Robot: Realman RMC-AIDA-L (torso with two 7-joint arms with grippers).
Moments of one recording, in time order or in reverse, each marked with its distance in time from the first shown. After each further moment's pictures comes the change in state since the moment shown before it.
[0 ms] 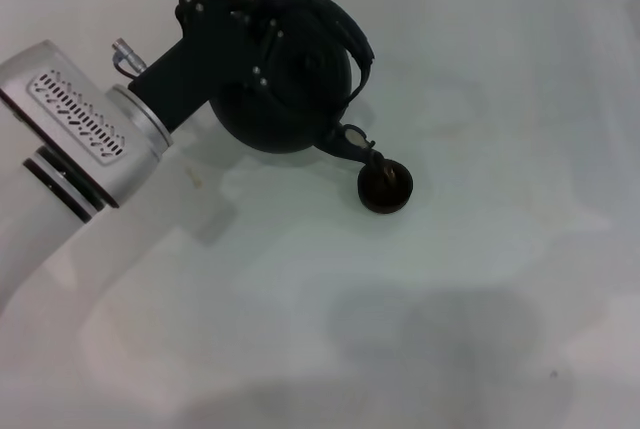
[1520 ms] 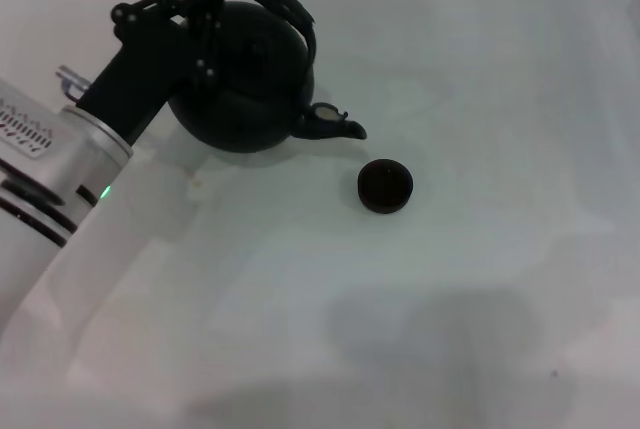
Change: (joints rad) left arm 0.115 -0.005 -0.139 0.061 -0.013 -0.003 -0.116; right arm -0.005 0.000 0.000 0.006 0.000 0.001 0.025
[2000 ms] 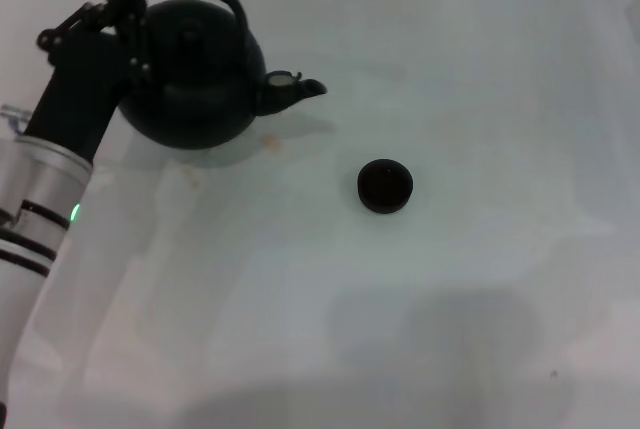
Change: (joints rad) left arm 0.138 -0.005 -0.047 0.142 -0.159 -0.001 -0.001; right arm 0.001 0.000 0.000 0.012 0.000 0.001 0.000
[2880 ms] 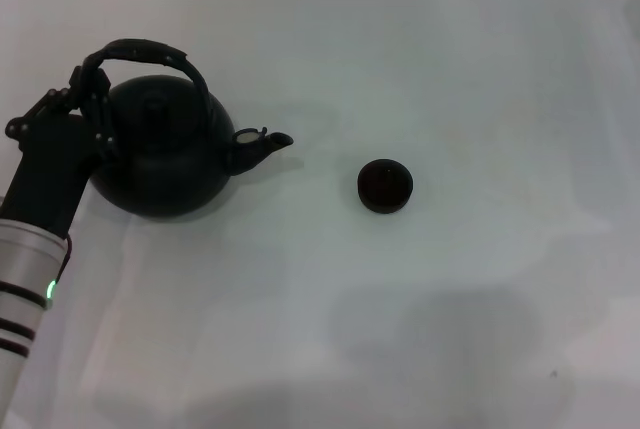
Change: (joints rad) left arm 0.159 0.001 0.055 0.051 -0.056 -0.002 -0.032; right arm 0.006 0.000 0.000 -0.003 0.000 0.000 0.001
